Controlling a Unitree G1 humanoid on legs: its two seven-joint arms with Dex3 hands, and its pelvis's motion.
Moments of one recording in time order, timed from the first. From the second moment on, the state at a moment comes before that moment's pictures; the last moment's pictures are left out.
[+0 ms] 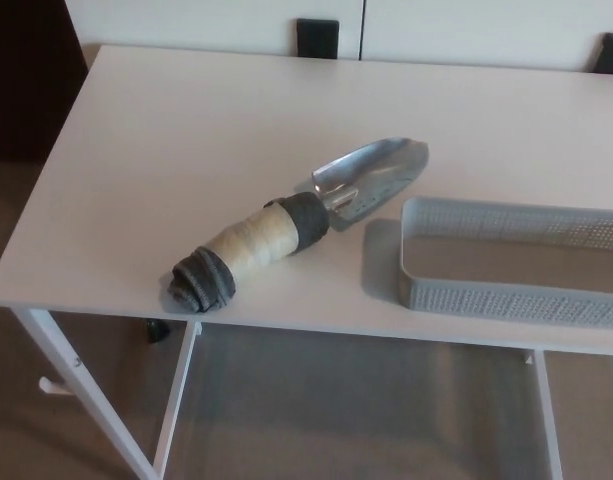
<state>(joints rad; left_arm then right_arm) 0.47 0.32 0.30 0.74 -0.19 -0.35 -0.43 0.43 -0.41 -0.01 0.22 0.00 0.13 0.28</state>
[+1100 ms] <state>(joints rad) 0.03 0.29 0.10 -0.27 -0.12 -0.30 -0.40 0.38 -0.40 0.00 0.22 0.00 0.13 0.28</state>
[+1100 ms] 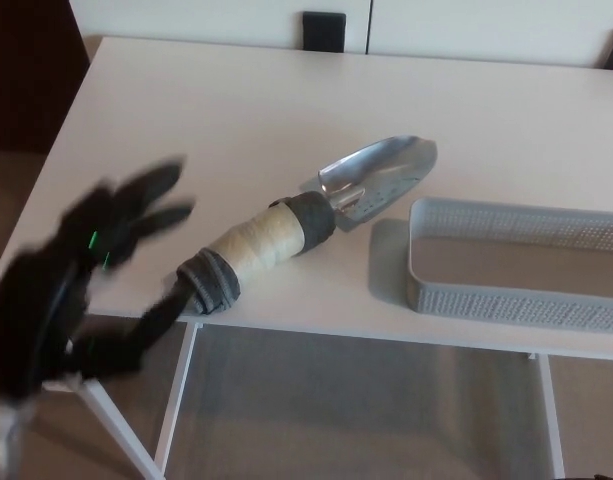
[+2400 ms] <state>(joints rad) -0.51 0.34 -0.32 0.05 0.46 0.01 -0.31 0.36 -0.40 0.02 0.22 0.00 0.13 0.28</state>
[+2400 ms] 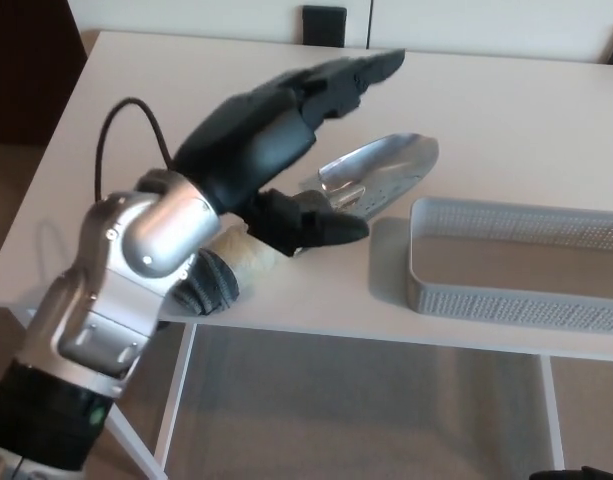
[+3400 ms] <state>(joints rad) -0.51 0.26 -0.44 0.36 0.76 0.39 -0.14 0.37 -0.40 0.03 0.15 0.00 0.14 0.29</state>
